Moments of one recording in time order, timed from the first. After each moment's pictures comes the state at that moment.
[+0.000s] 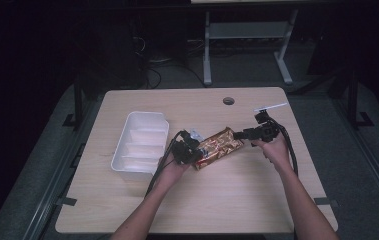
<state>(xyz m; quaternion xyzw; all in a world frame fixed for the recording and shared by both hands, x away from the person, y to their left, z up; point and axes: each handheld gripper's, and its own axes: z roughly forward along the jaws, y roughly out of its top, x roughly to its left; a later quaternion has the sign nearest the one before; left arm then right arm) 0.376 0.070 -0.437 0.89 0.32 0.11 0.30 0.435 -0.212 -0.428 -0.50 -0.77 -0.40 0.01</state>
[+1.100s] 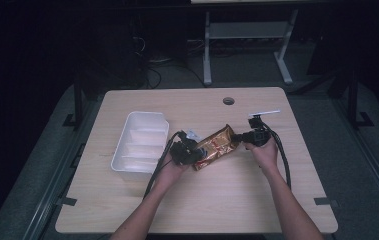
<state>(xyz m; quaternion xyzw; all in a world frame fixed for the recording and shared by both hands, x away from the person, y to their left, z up) 0.377 0.079 -0.440 0.88 0.33 0.09 0.33 0.429 -0.192 -0.445 -0.53 -0.74 -0.41 0.03</state>
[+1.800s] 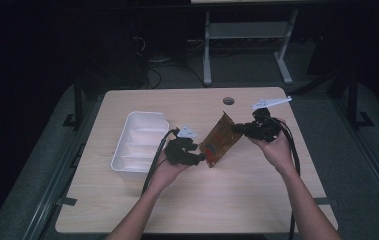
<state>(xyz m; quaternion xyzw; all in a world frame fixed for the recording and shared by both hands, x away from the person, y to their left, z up) 0.364 0.090 -0.417 0.86 0.30 0.08 0.40 0.379 -0.183 -0.346 -0.37 -0.80 -0.46 -0.07</state>
